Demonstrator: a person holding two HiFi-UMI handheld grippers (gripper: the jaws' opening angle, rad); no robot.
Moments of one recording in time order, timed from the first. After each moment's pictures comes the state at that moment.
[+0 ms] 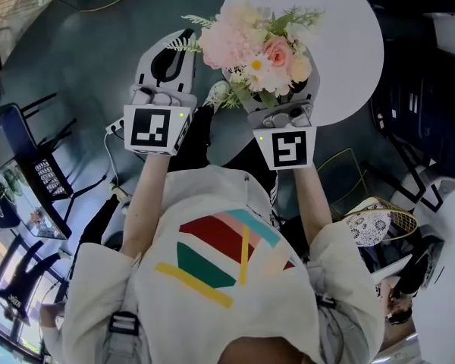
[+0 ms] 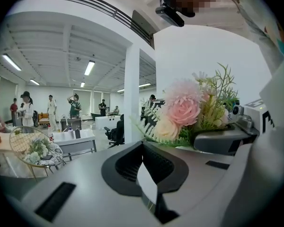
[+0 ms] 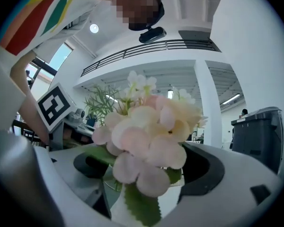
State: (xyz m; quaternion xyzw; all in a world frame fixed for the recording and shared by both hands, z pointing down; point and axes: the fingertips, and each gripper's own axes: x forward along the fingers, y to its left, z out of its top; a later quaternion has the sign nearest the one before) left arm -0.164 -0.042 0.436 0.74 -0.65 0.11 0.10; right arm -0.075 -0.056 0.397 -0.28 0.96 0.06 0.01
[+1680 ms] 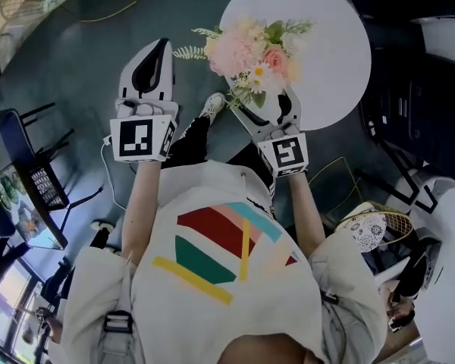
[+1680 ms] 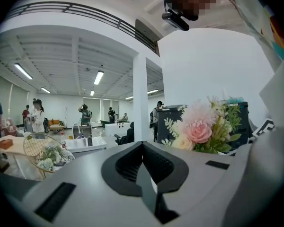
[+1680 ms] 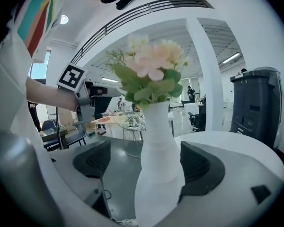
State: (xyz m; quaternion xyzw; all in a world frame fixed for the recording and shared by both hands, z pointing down) left arm -0.205 -0.019 0.396 0.71 -0.70 0.08 0.06; right arm -0.037 -0.001 0.498 -0.24 0.95 -0.11 -0.15
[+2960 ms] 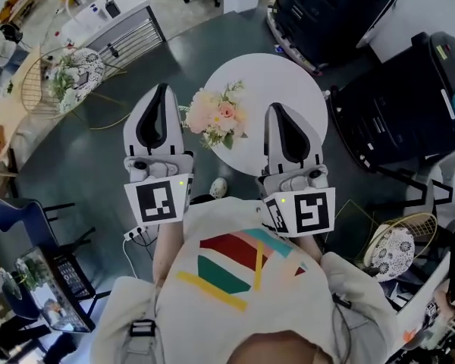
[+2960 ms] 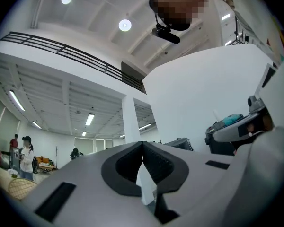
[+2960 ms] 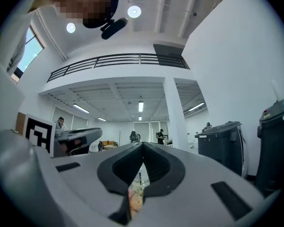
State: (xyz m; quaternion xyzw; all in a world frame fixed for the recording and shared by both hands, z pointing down) left arm -0.126 -0.016 0.167 0.72 -0.68 -0.03 -0.17; right arm 0.035 -0.021 0.194 -0.45 0.89 0.01 0.07
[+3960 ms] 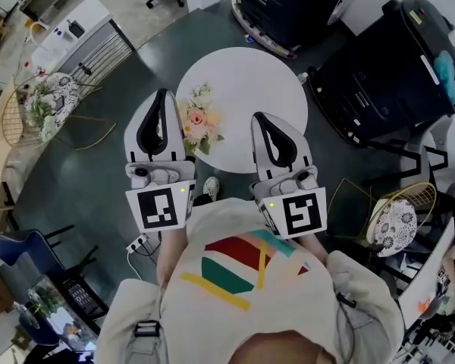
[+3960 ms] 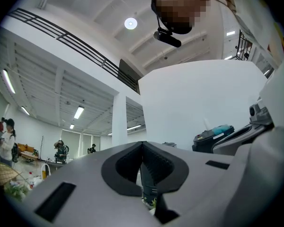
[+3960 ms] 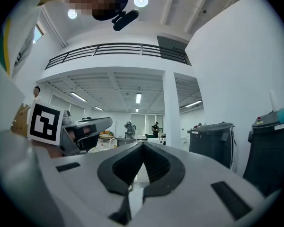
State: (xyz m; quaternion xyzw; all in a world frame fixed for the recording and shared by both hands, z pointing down) left arm -0.054 -0.047 0.185 0.78 -0.61 -0.05 -0.13; right arm 0.079 -0.024 0.220 -0.48 0.88 0.02 0.00
